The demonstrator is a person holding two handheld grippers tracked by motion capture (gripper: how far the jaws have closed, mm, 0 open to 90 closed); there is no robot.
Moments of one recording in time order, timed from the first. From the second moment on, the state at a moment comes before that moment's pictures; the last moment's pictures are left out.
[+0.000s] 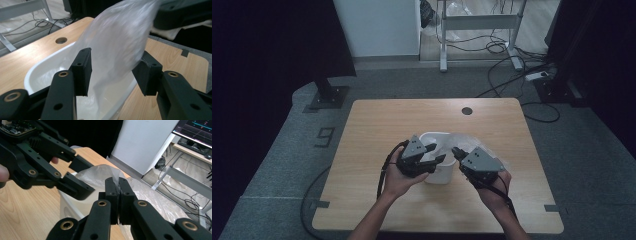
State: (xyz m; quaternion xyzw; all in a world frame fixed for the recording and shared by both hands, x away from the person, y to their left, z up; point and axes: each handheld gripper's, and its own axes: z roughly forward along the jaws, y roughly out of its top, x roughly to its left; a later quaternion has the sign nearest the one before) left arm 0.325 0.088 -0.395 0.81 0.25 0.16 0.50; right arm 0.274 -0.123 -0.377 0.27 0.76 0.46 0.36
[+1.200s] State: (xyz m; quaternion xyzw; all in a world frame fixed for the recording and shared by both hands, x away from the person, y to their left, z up) left arm 0.339 0.125 -0.403 0.77 0.32 0.12 0.54; right arm 0.243 -0.167 -0.397 0.31 0.72 0.51 0.35
